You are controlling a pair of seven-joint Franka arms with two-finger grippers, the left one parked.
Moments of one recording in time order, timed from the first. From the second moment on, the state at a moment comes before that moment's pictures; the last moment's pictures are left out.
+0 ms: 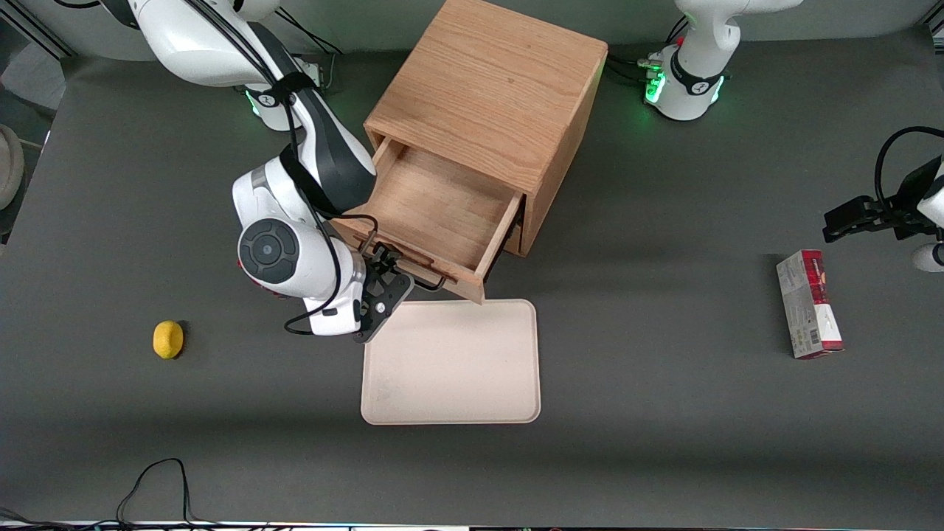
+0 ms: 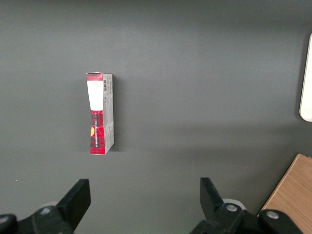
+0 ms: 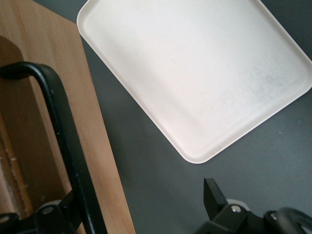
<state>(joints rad) 0.48 0.56 -0.03 -1.37 0.19 1.80 -0.45</state>
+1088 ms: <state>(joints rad) 0.41 0.60 -0.03 -1.32 0.27 1.80 -0.48</state>
